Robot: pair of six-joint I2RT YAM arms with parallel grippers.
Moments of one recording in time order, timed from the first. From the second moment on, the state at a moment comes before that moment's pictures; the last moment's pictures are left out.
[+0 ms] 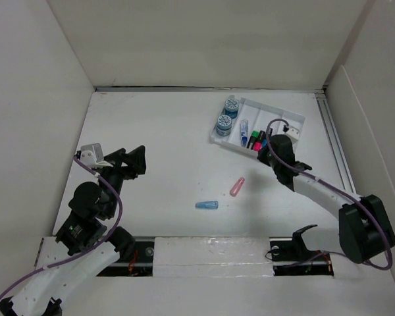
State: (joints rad) left arm -0.68 0.36 0.71 -0.25 -0.53 -0.40; right arm 0.36 1.27 0.66 0.07 0.32 0.74
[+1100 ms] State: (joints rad) left arm -0.68 0.34 0.71 -0.25 -0.53 -0.40; right arm 0.80 1.59 0.79 -0.14 0.39 0.80
